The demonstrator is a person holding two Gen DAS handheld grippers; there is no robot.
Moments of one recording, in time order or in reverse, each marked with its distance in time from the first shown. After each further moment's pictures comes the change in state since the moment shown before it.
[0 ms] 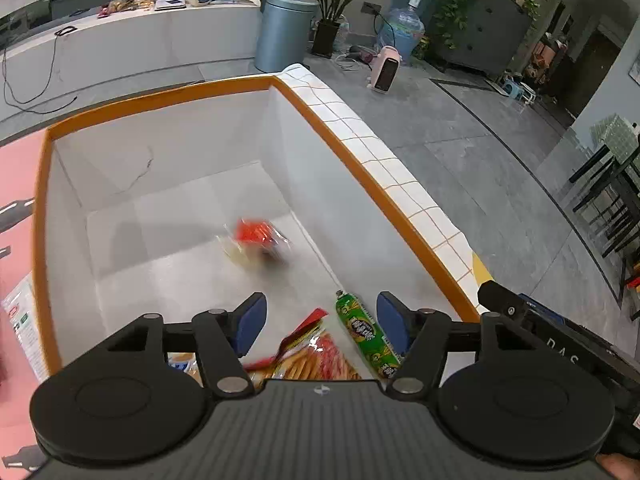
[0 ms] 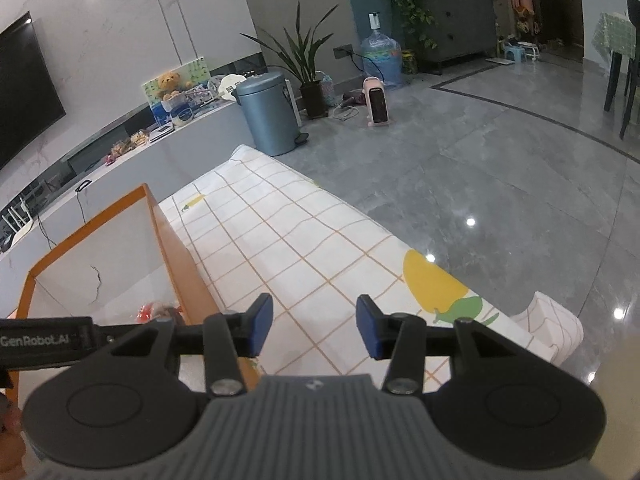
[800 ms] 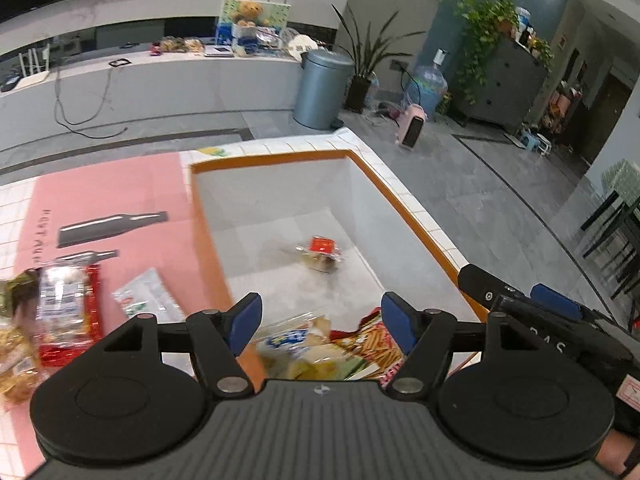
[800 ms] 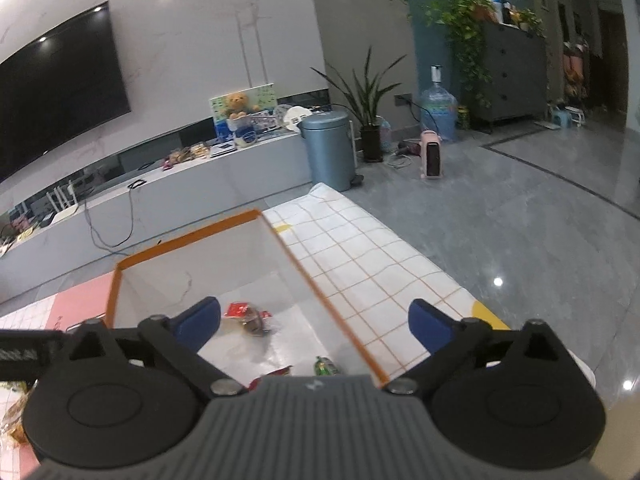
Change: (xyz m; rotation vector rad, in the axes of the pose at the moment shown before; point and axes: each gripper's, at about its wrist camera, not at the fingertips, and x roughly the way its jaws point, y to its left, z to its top) left arm -0.117 0.043 -0.021 -0.049 -0.161 0.067; right arm -0.063 0.081 -0.005 -0.163 -0.109 0.103
